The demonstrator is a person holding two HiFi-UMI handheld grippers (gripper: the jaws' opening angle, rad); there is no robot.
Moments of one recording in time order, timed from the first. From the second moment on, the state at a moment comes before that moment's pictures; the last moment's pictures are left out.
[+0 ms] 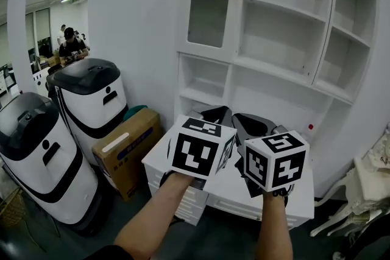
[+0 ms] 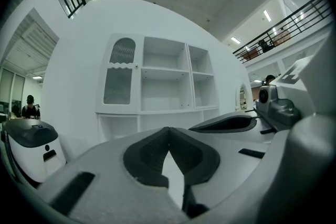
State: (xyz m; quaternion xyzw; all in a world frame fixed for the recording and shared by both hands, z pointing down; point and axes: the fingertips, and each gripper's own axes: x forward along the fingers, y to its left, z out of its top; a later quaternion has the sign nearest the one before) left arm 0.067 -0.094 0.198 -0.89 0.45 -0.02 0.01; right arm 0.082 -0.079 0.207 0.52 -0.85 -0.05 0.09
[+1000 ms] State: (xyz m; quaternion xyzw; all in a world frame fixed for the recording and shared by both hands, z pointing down) left arm 0.033 -0.191 0.200 -0.90 0.44 -0.03 0.02; right arm 0.063 -0.169 0.195 0.56 -0.82 -0.06 0.07
